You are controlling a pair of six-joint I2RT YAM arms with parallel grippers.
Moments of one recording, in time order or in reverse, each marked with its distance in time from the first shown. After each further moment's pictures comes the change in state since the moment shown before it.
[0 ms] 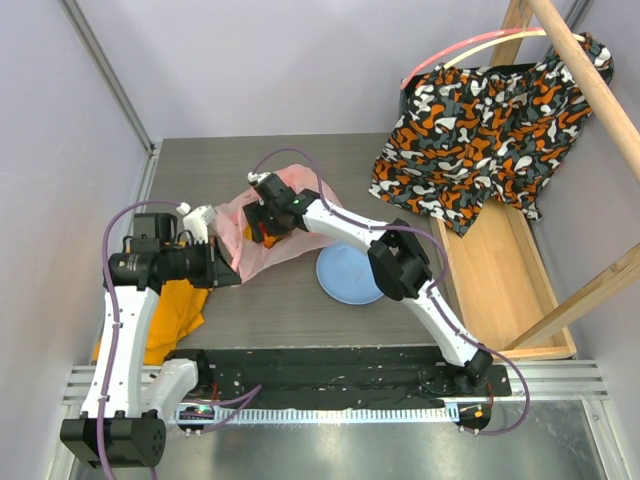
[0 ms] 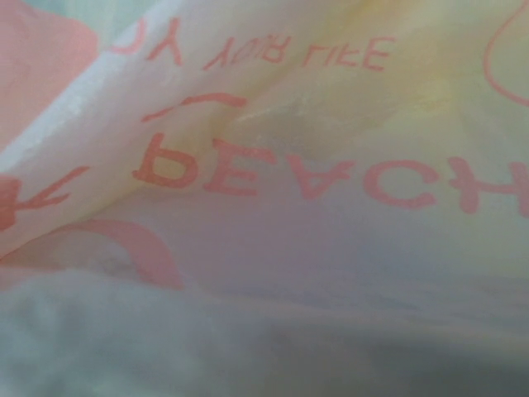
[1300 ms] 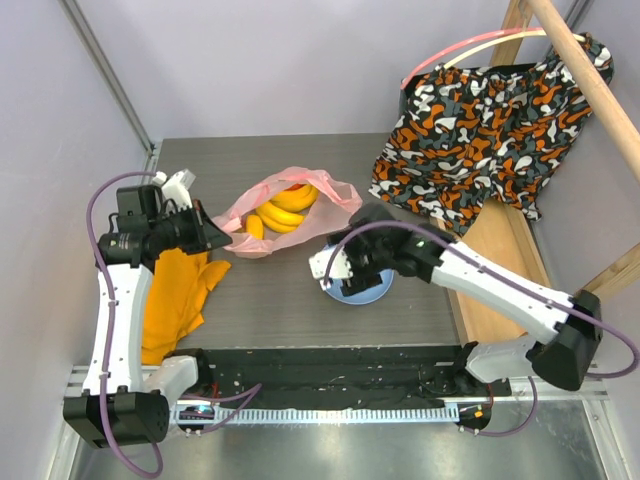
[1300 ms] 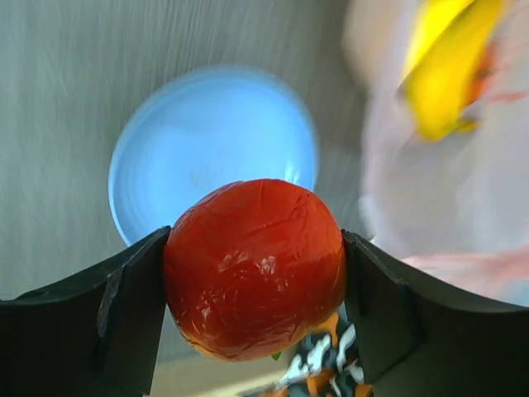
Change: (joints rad) left arm 0.071 0.122 0.139 0.193 -0.036 -0.154; right arm 0.013 -1.139 -0.886 -0.239 -0.211 -1.331
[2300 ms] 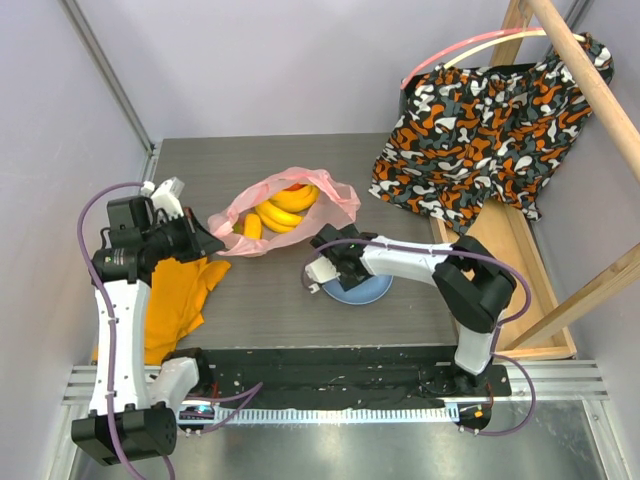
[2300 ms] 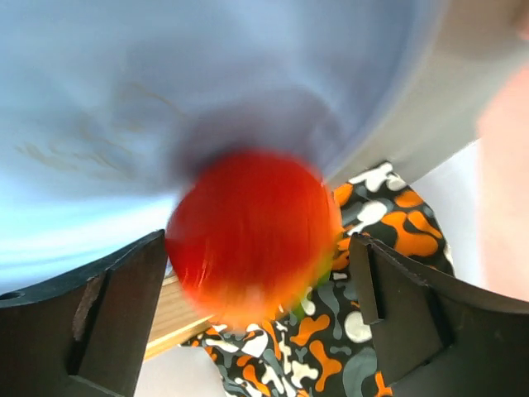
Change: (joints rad) left arm 0.064 -0.089 -0.056 0.000 -0.018 -0.005; right arm 0.006 0.522 -0.135 0.289 0.687 -0.270
